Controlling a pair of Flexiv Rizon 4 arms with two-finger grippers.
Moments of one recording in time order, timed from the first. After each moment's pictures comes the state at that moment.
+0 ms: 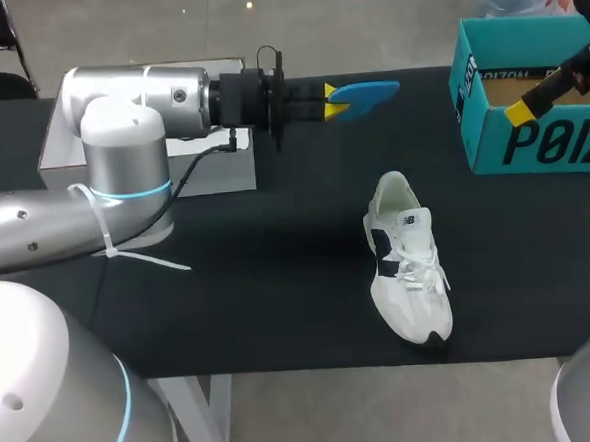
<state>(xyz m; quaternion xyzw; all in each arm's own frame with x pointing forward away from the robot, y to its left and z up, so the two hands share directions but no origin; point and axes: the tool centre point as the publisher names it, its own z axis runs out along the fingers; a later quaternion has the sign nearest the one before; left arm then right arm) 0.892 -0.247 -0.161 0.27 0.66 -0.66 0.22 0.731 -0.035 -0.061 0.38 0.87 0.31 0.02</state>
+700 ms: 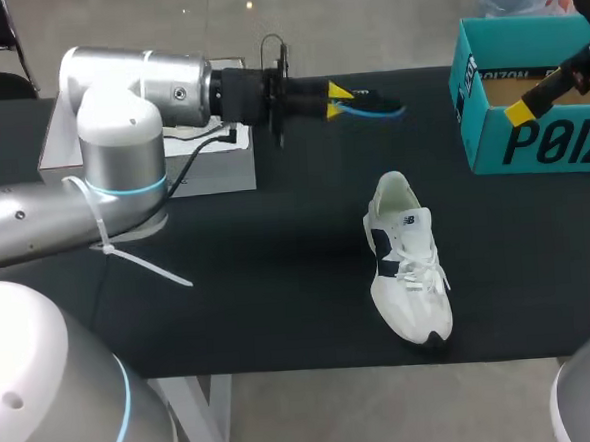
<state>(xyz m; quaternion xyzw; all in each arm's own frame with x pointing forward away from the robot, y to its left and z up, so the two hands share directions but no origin) 0.878 -0.250 -0.144 0.40 0.62 -0.61 0.30 0.730 -0.035 -0.060 0.38 0.87 0.31 0.02</state>
